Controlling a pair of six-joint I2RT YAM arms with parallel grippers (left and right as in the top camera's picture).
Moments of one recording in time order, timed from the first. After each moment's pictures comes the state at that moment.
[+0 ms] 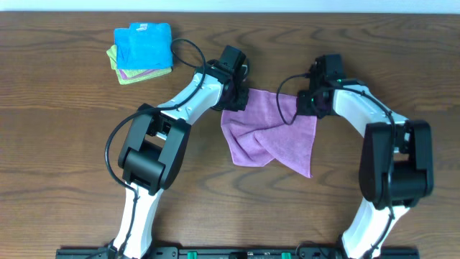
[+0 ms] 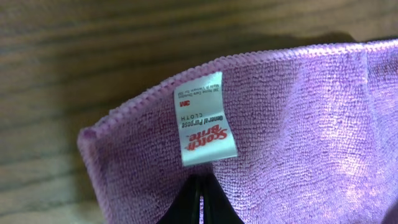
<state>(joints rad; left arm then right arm) -0.48 2.26 1.67 -0.64 0.19 -0.26 0.09 2.02 1.29 -0.52 -0.09 0.15</state>
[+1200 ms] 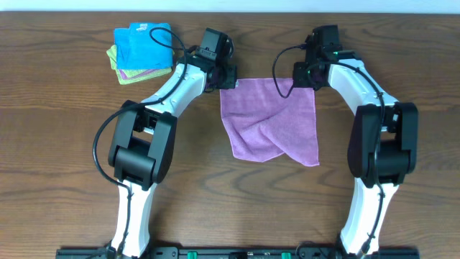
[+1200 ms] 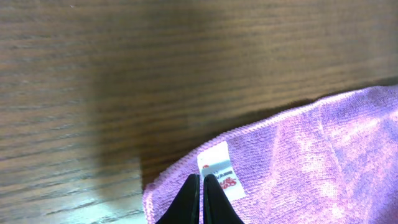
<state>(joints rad) -0.38 2.26 1.72 -0.51 0.22 -0.28 0.09 2.20 1.64 -0.60 -0.09 0.12</state>
